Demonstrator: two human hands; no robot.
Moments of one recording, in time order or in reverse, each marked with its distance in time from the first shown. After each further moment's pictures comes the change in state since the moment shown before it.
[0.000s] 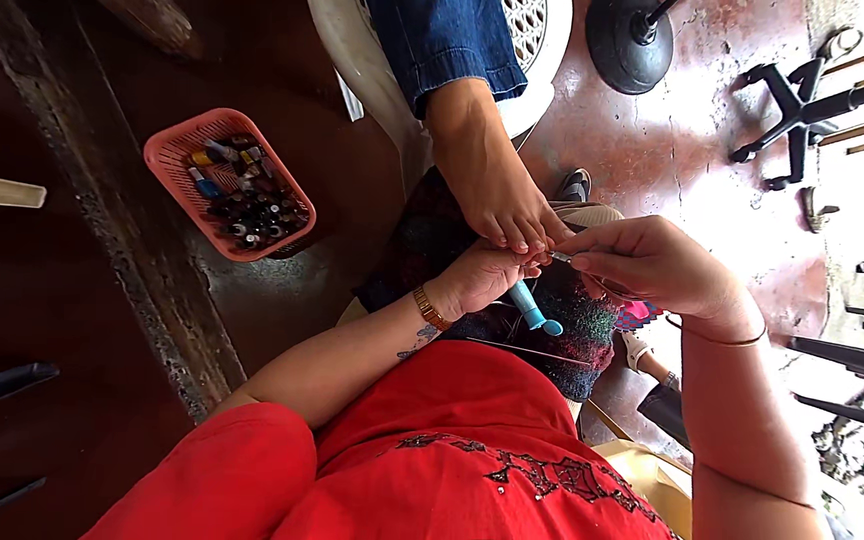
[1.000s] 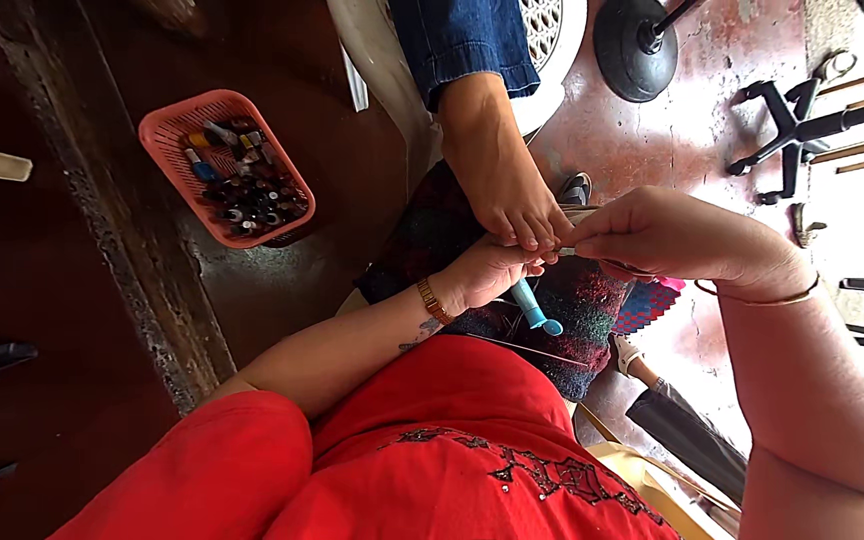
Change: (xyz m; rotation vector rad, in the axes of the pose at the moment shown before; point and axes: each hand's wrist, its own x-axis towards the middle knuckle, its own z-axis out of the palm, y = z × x) left_hand -0.005 0.005 0.008 0.123 0.083 -0.039; right_hand 0.039 -0.053 -0.022 -0.411 -0.287 0.223
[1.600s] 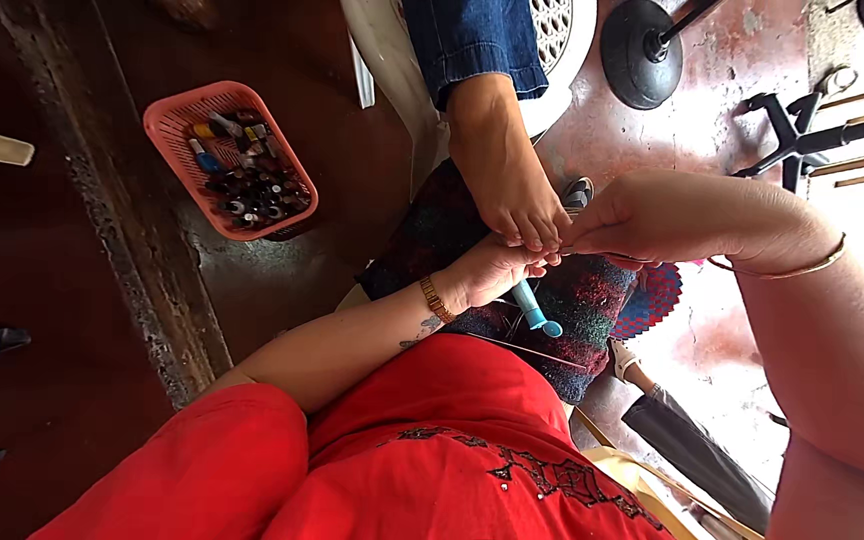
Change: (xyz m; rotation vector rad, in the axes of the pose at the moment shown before) left_hand 0.009 0.001 0.000 -0.111 -0.020 0.030; right_hand 0.018 -0.035 -0.017 -0.348 -0.168 0.076
